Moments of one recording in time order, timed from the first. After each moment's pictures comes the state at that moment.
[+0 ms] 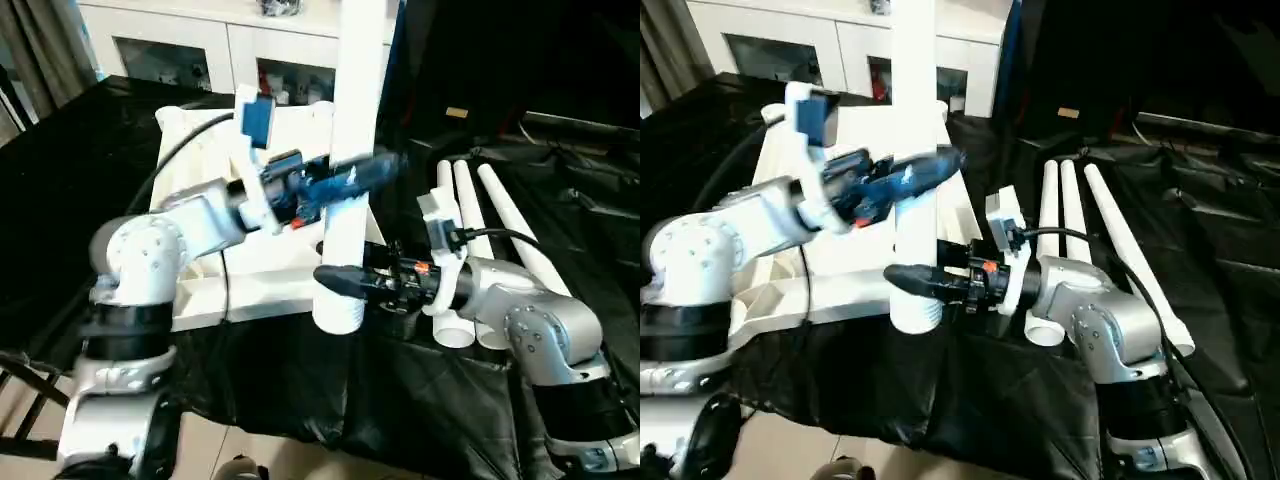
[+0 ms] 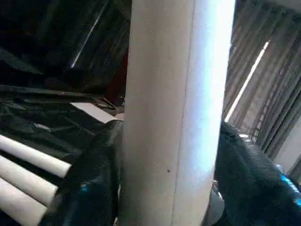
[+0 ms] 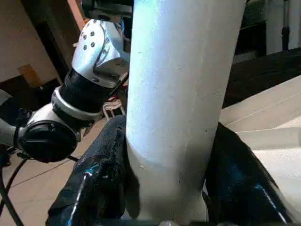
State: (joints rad) left arm -0.70 0.22 0.10 -0.01 -0.89 0.97 -0.84; right arm -0.41 -0.32 0.09 -0.08 0.65 0.67 1.10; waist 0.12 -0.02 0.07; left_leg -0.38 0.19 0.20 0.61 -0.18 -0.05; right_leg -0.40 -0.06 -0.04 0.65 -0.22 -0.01
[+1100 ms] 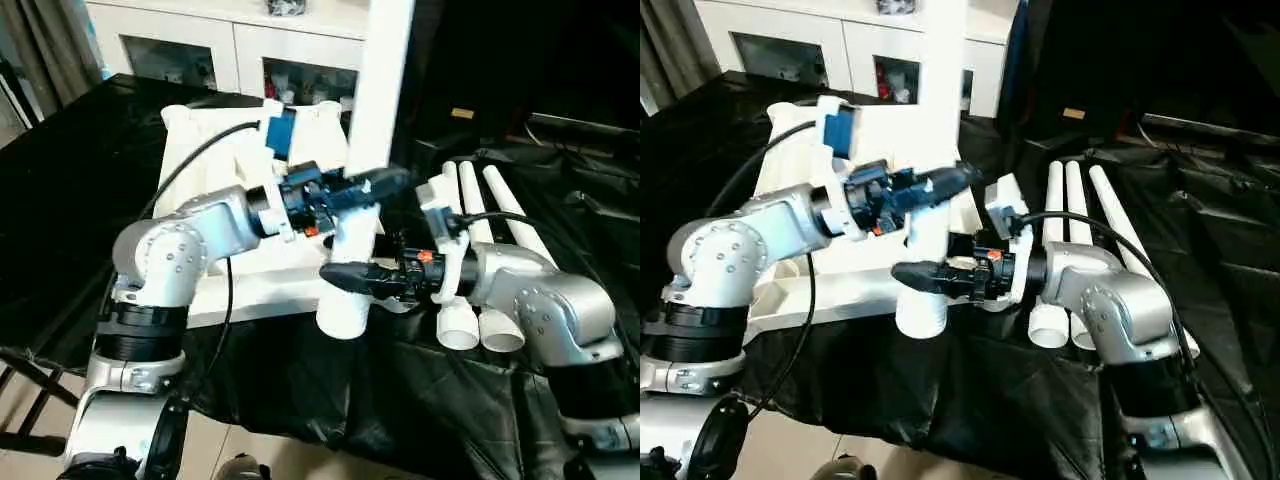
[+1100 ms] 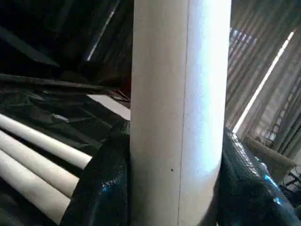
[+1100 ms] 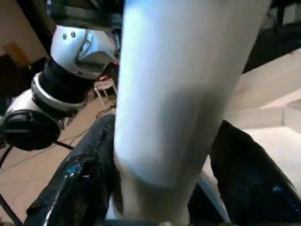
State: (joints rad) left arm -0.71 0.20 0.02 0.02 -0.82 0.89 -0.82; right arm -0.51 -0.38 0.13 -0.02 0.63 0.74 1.09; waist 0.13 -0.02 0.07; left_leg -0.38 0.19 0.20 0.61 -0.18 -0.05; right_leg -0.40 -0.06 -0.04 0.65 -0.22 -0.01
